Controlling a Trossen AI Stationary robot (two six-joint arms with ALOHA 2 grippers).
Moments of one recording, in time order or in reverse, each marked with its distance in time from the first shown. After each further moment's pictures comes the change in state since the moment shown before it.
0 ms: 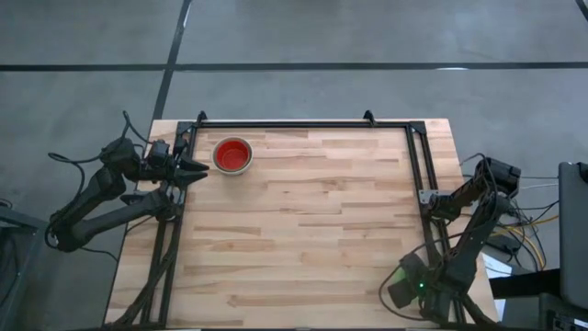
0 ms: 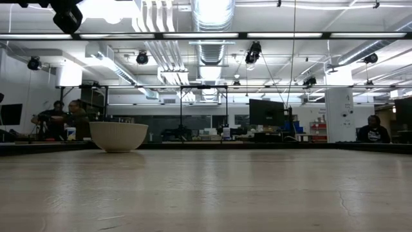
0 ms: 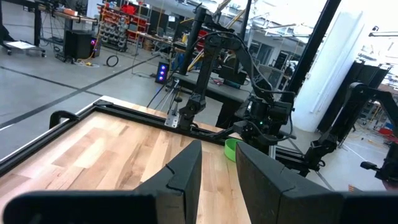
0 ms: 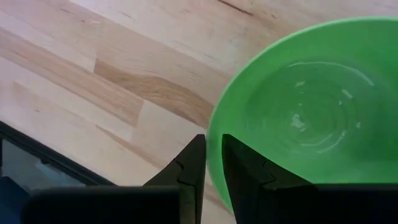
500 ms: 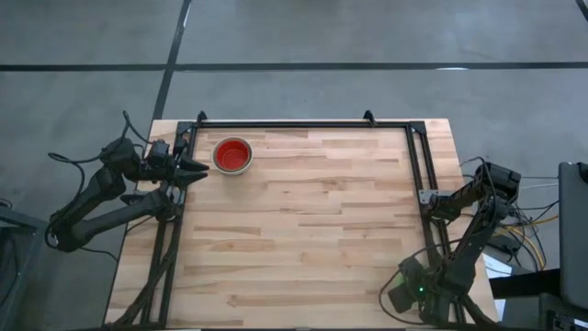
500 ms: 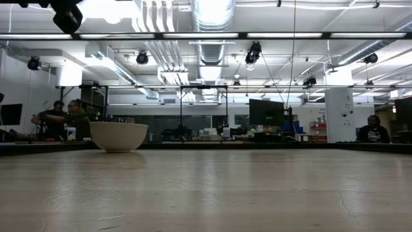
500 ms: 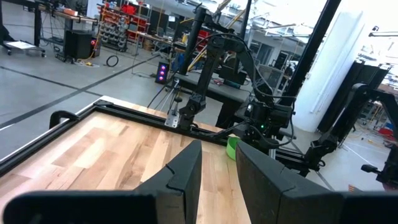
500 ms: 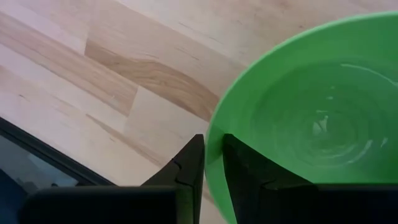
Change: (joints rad) left arm 0.000 0.000 0.000 0.000 0.000 0.000; right arm 0.002 0.048 -0.002 0.063 -0.004 -0.024
